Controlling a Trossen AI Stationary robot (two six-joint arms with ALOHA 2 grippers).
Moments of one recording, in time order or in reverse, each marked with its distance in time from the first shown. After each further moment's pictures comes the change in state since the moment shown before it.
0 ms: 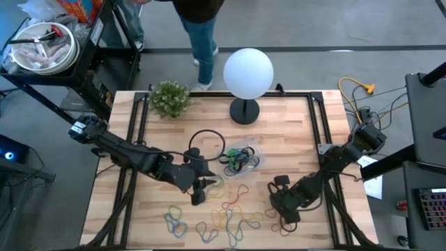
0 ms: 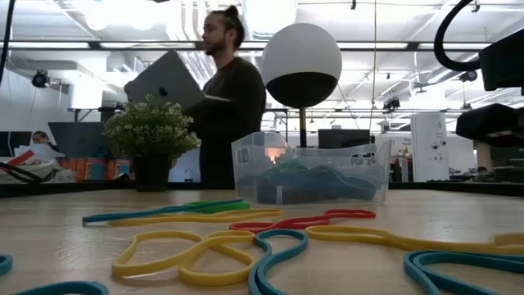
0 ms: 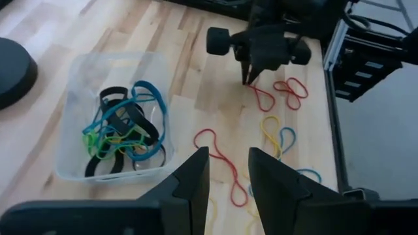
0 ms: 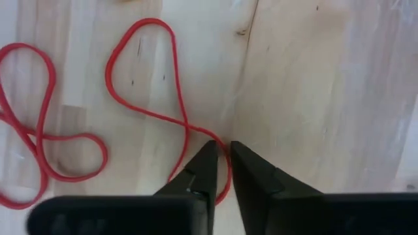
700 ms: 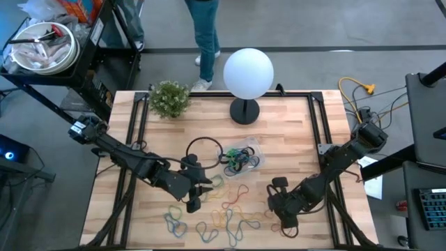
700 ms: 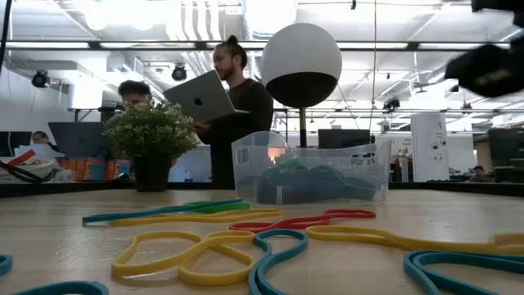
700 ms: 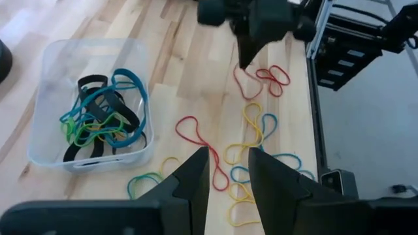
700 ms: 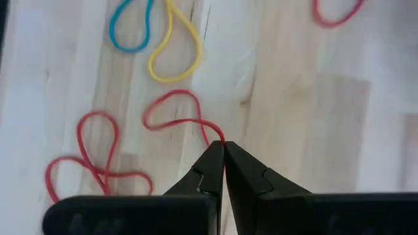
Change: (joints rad) left arm -0.063 0.000 0.000 -0.021 -0.001 -0.043; right arm 0.004 -0.043 0.169 -0.120 0.111 0.013
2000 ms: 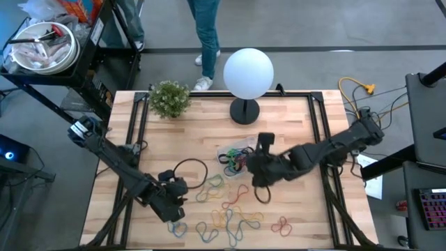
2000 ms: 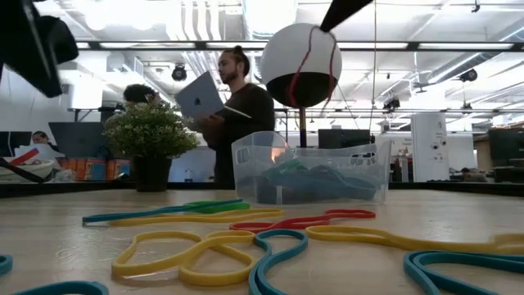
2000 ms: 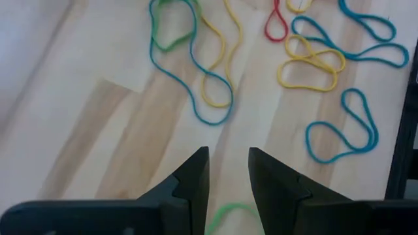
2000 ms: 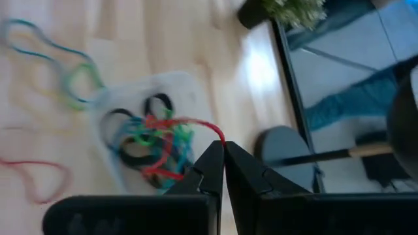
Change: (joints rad) left arm -0.214 0.002 -0.303 -0.127 0.004 -0.471; right arm -0.330 -0.012 0.480 -0.319 0.531 -0.376
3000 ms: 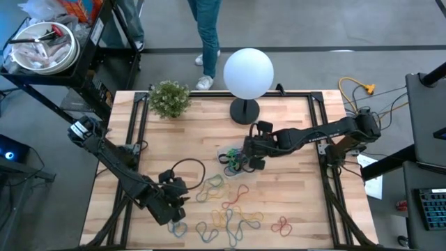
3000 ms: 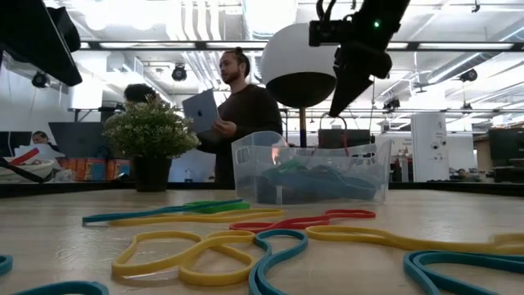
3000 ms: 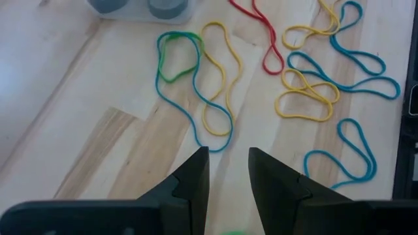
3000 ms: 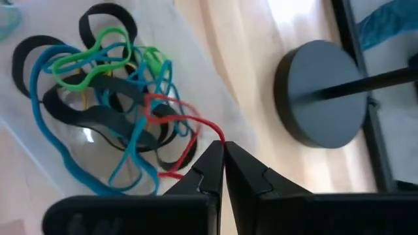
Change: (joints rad) left arm -0.028 0.000 -0.008 0.041 -0.135 -0.018; right arm -0.270 0.002 -0.254 0.136 -0.245 0.011
